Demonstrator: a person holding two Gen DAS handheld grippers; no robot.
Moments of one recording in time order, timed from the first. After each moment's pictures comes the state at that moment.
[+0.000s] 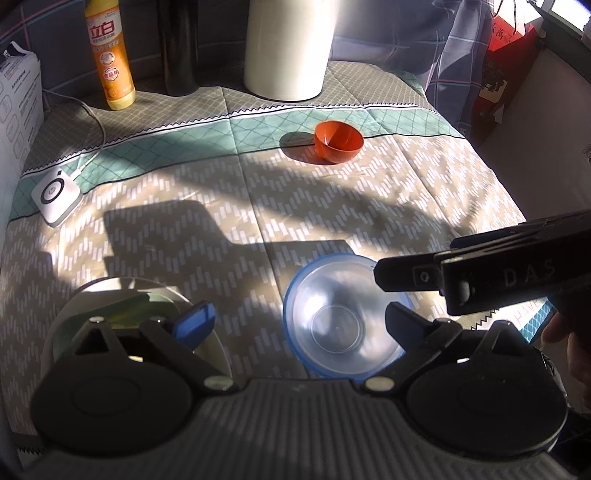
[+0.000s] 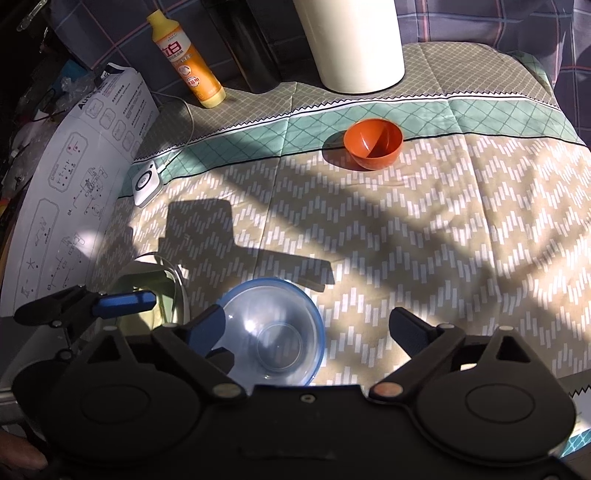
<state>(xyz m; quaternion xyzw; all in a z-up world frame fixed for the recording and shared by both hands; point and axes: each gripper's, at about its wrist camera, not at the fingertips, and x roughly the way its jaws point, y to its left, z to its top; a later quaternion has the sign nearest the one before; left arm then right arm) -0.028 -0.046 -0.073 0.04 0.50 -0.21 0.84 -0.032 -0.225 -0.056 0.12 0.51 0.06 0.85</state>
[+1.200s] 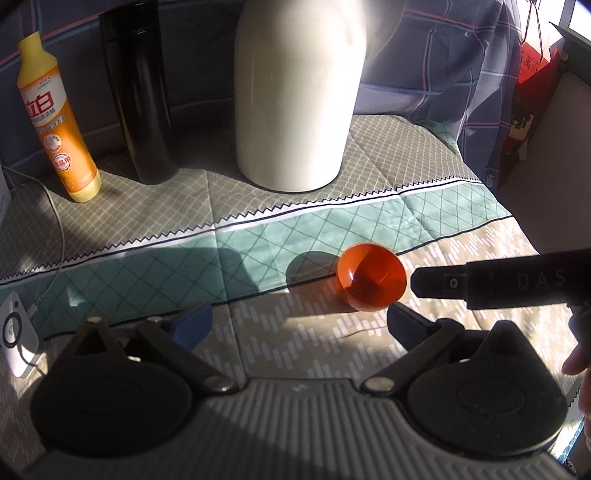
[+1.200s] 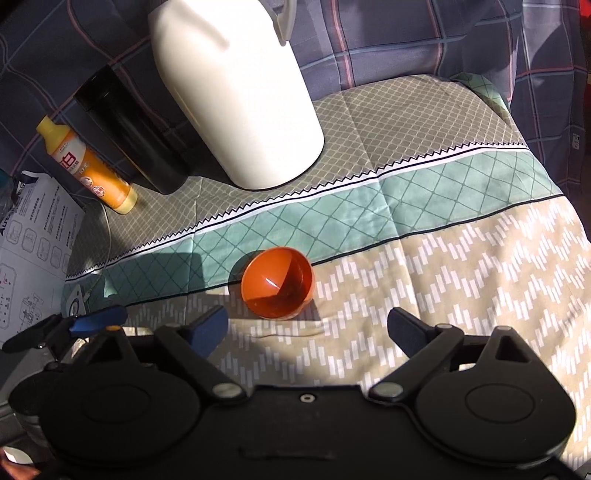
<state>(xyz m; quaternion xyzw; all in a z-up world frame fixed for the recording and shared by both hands) 0.126 -0.118 -0.083 0.05 0.45 -0.20 0.87 0.086 -0.308 -0.069 0.17 0.47 -0.03 0.87</state>
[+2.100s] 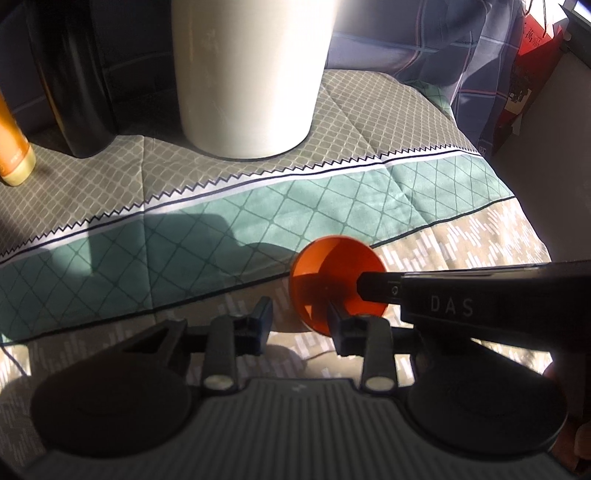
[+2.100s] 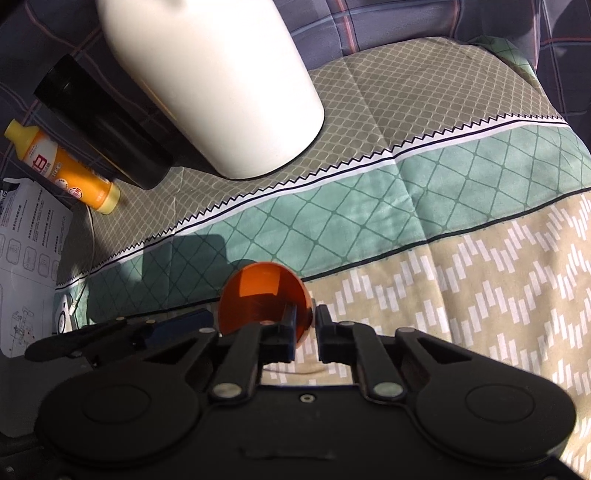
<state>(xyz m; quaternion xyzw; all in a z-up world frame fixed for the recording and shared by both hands) 0.160 -0.165 -0.131 0.04 0.51 -0.23 0.83 0.140 -0.317 -0.123 0.19 0.50 -0.01 0.85</state>
